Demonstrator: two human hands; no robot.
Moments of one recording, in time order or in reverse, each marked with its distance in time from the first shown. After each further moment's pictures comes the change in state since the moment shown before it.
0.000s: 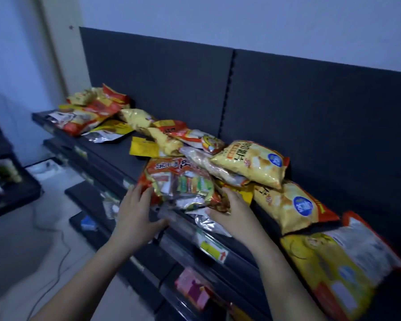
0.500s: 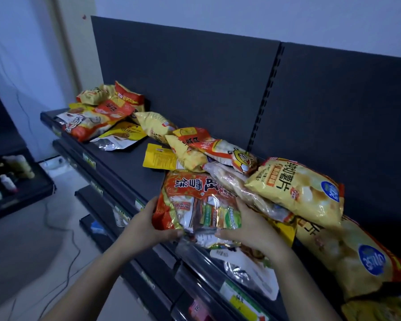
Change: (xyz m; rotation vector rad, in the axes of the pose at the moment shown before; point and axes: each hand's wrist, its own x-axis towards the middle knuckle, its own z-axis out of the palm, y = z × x) left_hand 0.093 -0.058 0.010 -0.604 -0.249 -0.219; right_hand 0.115 -0.009 0.019 -0.030 -0.267 0.200
